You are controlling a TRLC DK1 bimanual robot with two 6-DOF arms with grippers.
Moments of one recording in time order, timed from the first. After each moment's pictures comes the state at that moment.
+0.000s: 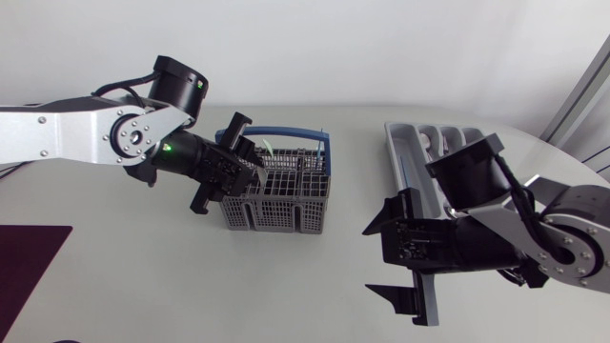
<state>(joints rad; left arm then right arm) -0.41 1.61 1.08 -0.33 0.24 1.79 0.56 1.17 0.64 -0.45 -0.25 -0.97</state>
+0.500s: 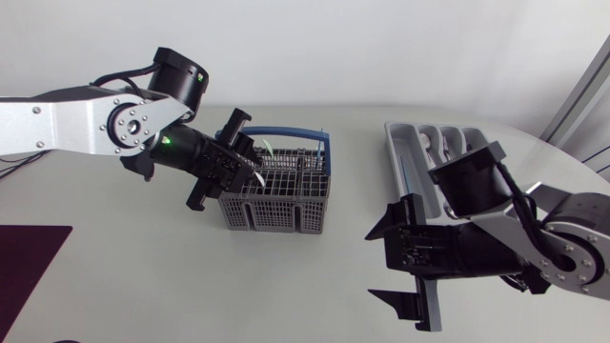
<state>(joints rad) -0.41 1.61 1.12 -0.40 0.21 1.80 0.55 1.15 0.61 -0.45 -0.26 -0.97</state>
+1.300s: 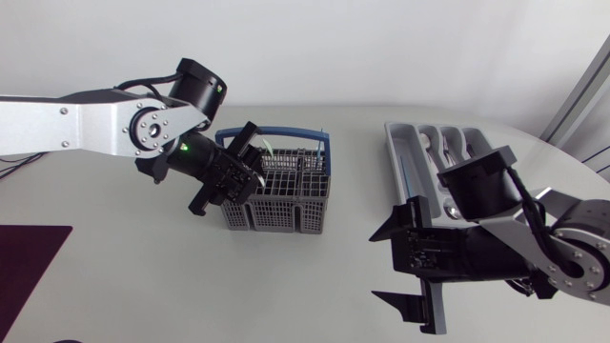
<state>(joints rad) -0.45 1.66 1.14 -0.45 0.14 1.87 0.53 1.12 0.58 -0.44 -0.28 -0.98</state>
